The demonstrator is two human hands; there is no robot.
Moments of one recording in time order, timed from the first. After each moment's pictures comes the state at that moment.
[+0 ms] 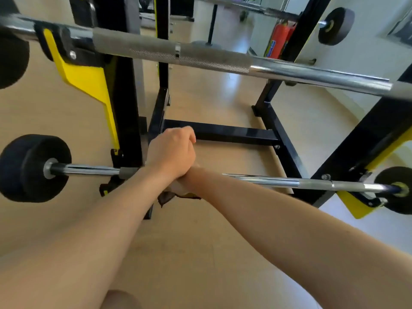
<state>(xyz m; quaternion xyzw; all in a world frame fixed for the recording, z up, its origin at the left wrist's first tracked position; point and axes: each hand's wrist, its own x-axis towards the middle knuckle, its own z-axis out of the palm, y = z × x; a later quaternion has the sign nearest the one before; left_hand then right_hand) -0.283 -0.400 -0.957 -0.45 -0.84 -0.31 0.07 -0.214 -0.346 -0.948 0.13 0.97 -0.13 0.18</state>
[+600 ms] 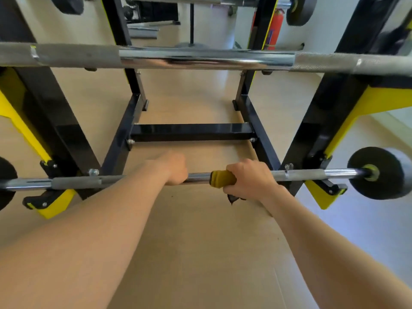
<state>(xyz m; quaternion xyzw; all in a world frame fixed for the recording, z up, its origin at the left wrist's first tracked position) -0.179 -0.279 -0.960 -0.47 -0.87 0.01 -0.17 -0.002 -0.137 -0.992 0.27 0.96 -0.02 0.05</state>
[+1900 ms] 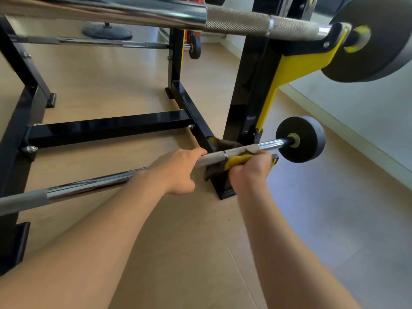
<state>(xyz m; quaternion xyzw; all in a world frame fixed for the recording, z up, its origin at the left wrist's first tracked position) -0.075 -0.188 -0.997 -0.69 -0.70 -0.08 -0.15 0.077 -0.106 -0.996 0.45 0.02 -0.67 -0.59</state>
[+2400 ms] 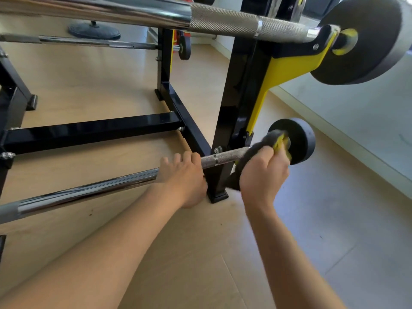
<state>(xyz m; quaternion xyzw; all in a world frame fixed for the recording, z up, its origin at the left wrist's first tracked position) -0.030 -0.171 -1.006 -0.65 -0.76 0.00 -0.03 0.109 -0.149 -0.962 0.59 0.49 -0.26 -0.59</state>
